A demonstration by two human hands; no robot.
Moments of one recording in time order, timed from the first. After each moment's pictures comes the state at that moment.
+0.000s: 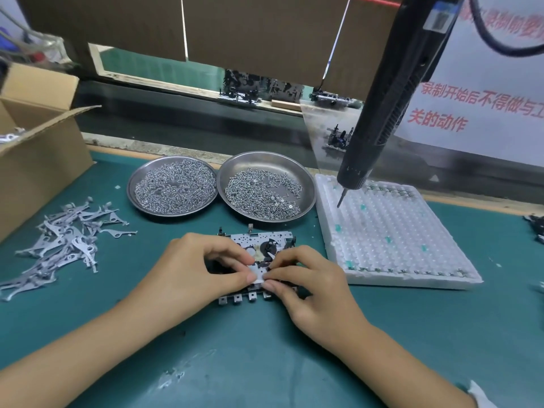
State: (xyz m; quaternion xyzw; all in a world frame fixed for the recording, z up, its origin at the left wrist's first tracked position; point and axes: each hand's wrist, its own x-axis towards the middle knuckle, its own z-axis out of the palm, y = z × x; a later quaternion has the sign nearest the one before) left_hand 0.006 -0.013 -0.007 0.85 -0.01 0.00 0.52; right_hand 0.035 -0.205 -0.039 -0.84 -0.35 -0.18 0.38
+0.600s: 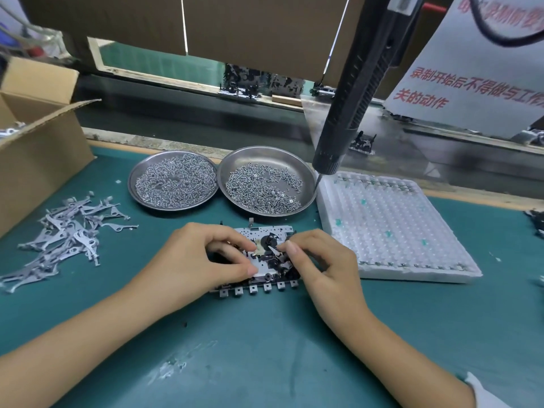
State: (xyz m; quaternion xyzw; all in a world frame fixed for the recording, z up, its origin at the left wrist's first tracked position) left_hand 0.014 -0.008 -0.012 0.83 -0.02 -0.04 0.55; right_hand 0.039 -0.204 -0.034 -0.81 -0.21 -0.12 0.54
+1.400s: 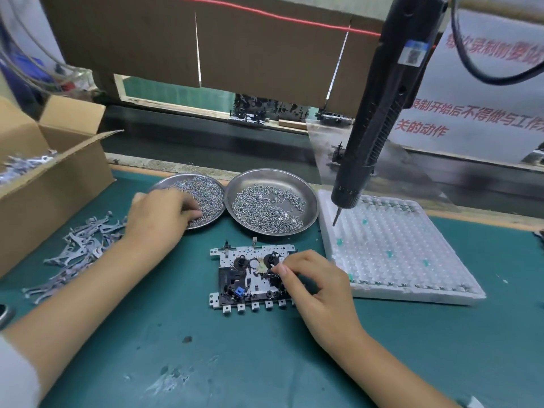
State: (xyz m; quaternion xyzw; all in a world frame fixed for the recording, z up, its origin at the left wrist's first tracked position) left_hand 0.086 0.048 -0.008 0.96 0.12 0.17 0.16; right_hand 0.036 -0.204 -0.035 -0.81 -0.25 -0.12 0.52
